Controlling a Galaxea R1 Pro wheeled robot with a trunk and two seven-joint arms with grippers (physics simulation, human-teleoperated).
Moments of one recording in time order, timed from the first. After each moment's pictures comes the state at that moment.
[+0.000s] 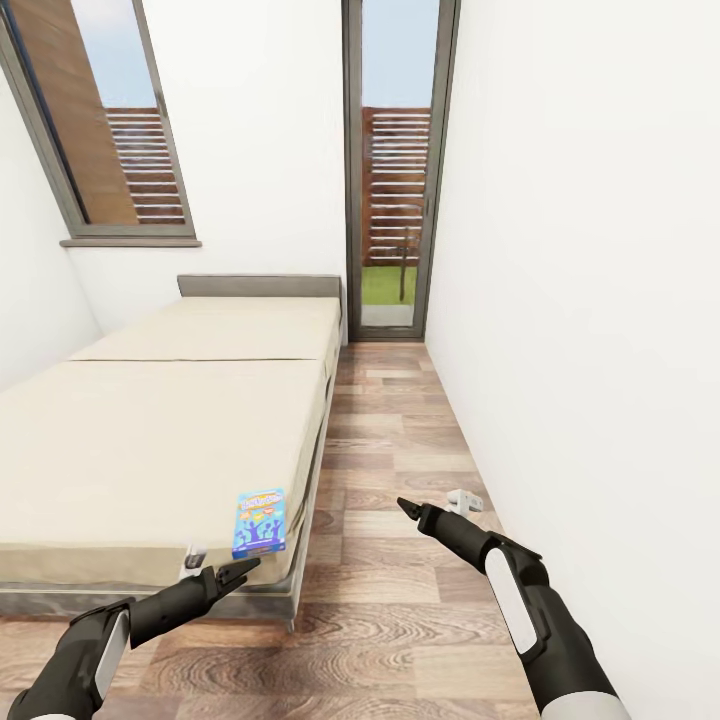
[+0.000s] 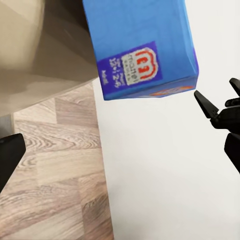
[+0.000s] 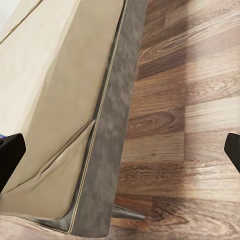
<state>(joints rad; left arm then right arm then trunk) -0.44 0.11 0.50 -0.77 0.00 0.70 -1.20 -0.44 0.09 -0.07 -1.13 -0.38 0.54 0.31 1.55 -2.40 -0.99</state>
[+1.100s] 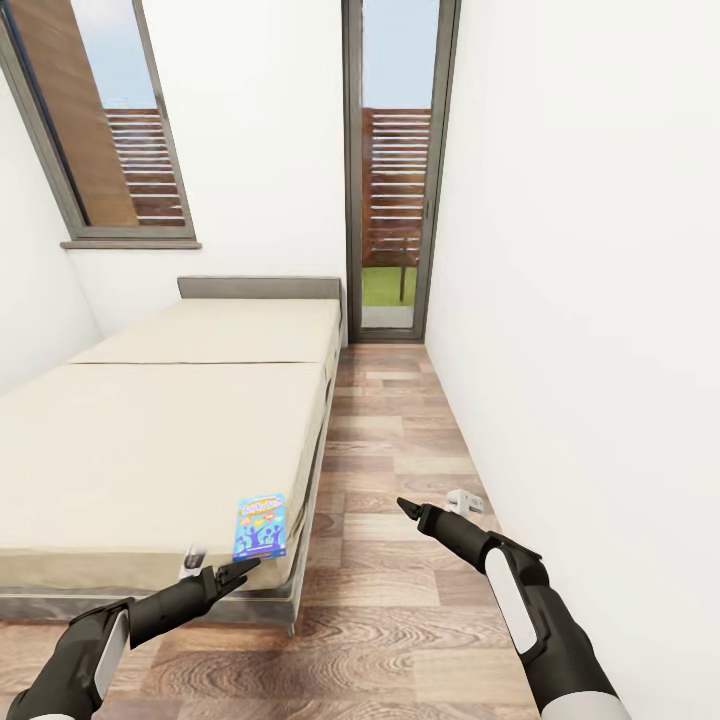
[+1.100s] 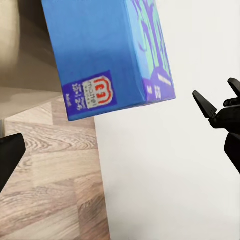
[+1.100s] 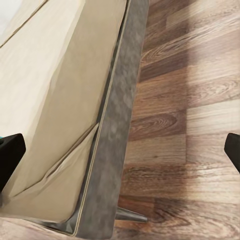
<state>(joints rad) -0.44 0.11 0.50 -0.77 0.00 0.70 -1.21 -0.44 0.09 -0.07 -1.13 -0.38 0.54 0.31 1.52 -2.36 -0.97</state>
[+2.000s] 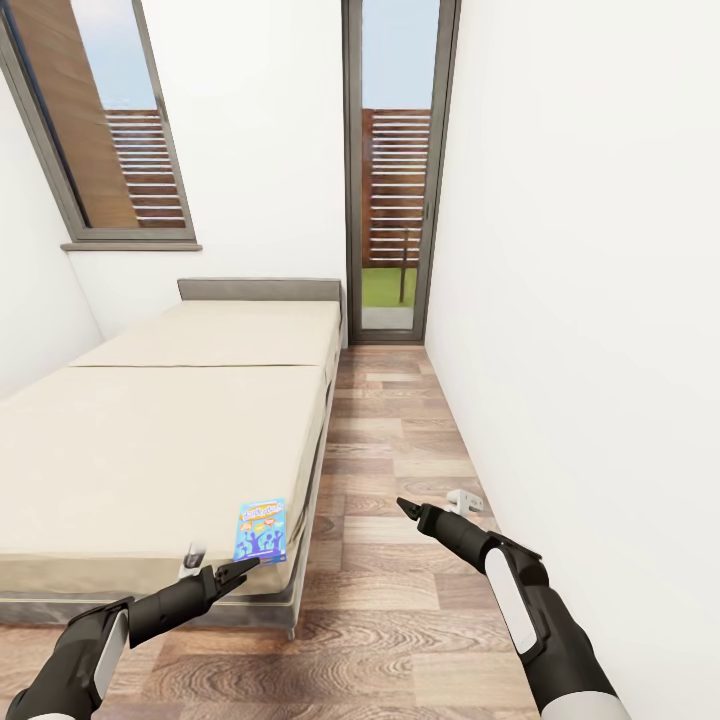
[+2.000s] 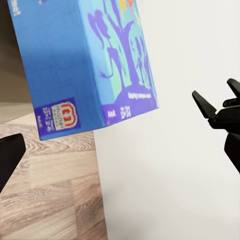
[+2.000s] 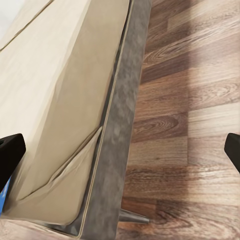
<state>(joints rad) -0.44 0.11 0.50 -0.77 0.00 0.71 -1.21 -0.44 0.09 -0.07 -1.13 -0.38 0.54 0.31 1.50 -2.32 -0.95</state>
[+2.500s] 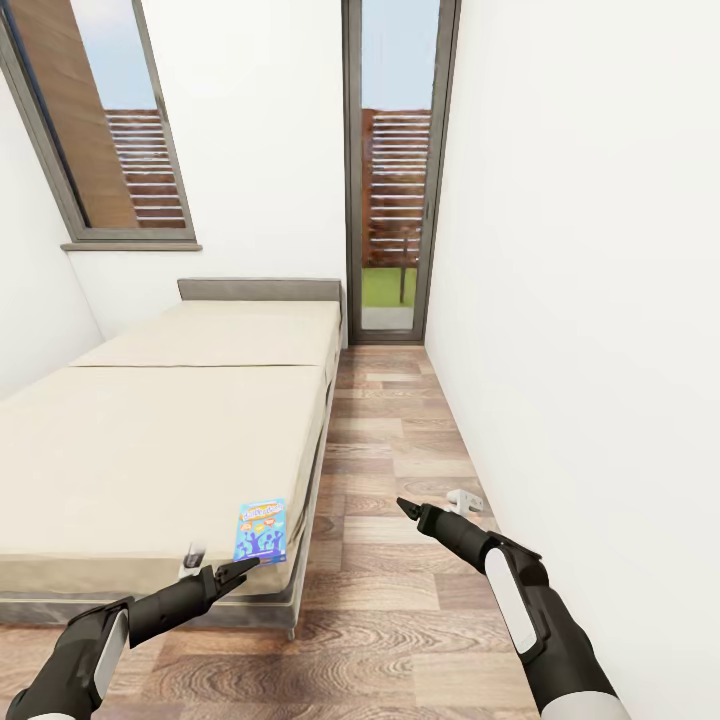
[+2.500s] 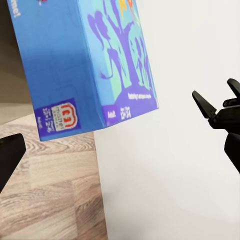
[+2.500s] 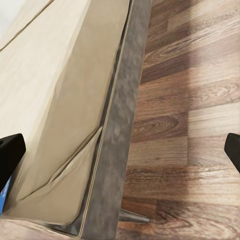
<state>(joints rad) -0.44 0.11 0.50 -0.77 0.00 0.71 -1.21 -0.44 0.09 -0.07 -1.13 -0.38 0.54 0.31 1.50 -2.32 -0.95</state>
